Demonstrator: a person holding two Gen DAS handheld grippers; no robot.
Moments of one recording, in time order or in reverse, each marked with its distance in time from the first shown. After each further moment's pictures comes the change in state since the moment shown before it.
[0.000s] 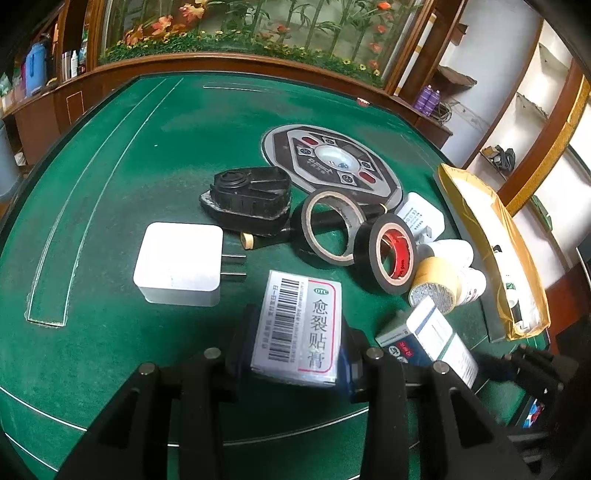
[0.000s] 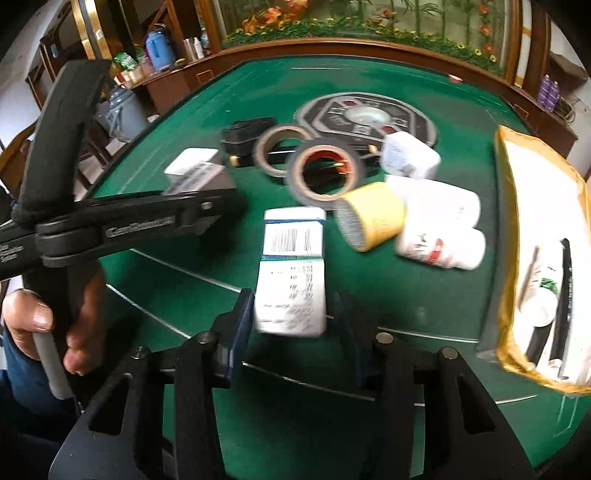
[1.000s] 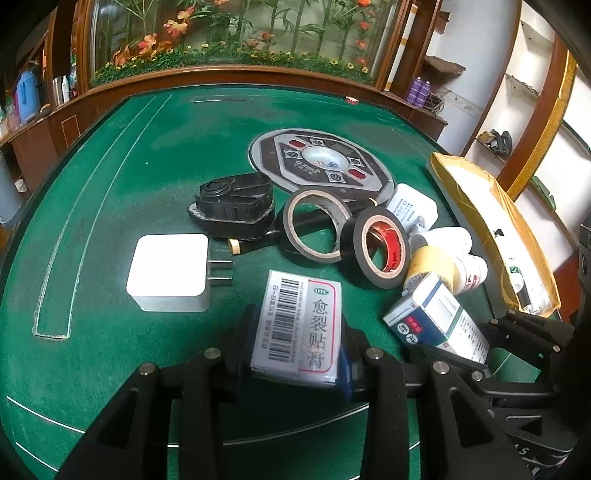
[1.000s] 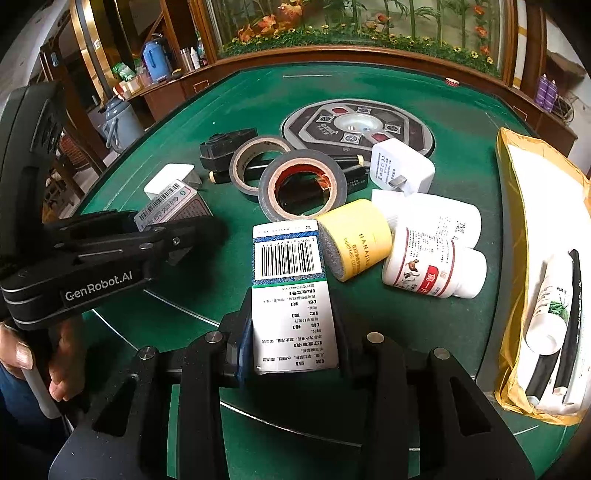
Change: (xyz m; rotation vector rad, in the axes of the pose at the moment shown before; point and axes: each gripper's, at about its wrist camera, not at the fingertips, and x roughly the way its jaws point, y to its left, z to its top) left arm -0.002 -0.015 -0.003 0.081 -0.028 0.035; right arm 0.012 -0.012 0.008 0.008 -0.052 0.017
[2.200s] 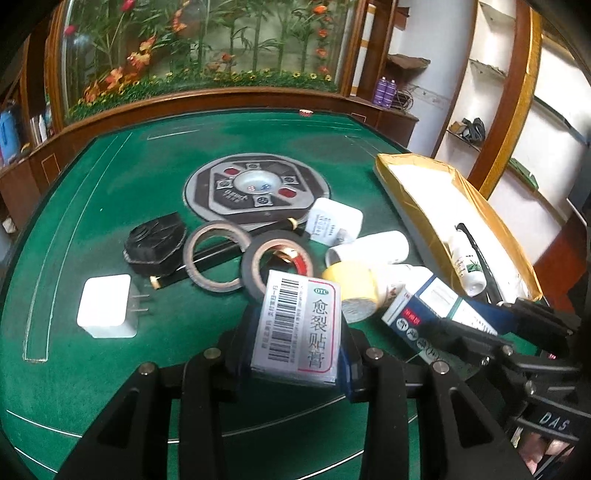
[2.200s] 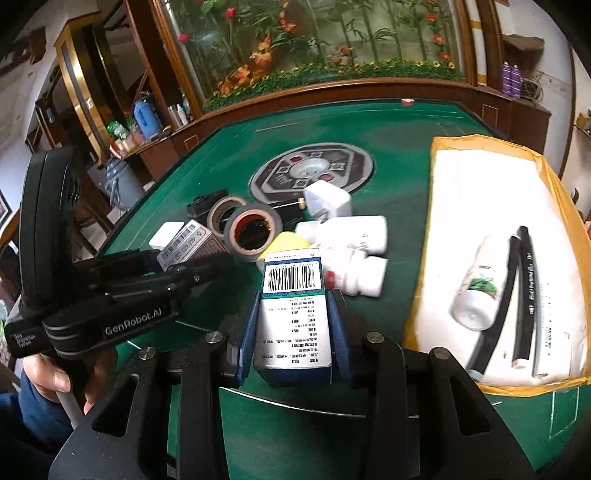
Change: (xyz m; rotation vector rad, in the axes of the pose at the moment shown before) left arm -0.010 -0.077 0.004 0.120 -0.063 -0.019; right arm -0.063 -0.059 -0.020 0.137 -0.169 0.034
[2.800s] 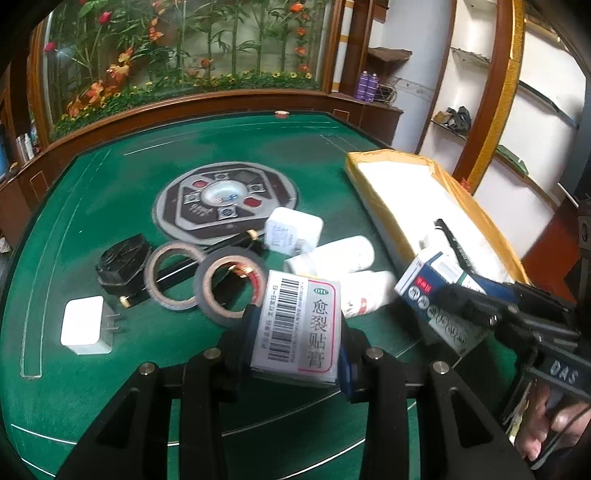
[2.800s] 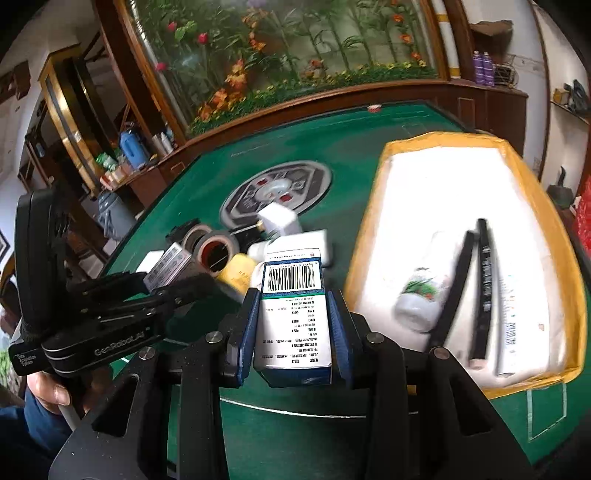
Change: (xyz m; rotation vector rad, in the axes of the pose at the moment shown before) left arm -0.001 -0.033 0.011 0.054 0.010 -0.035; right arm -0.027 -0.048 0.001 0.108 -0.082 -0.023
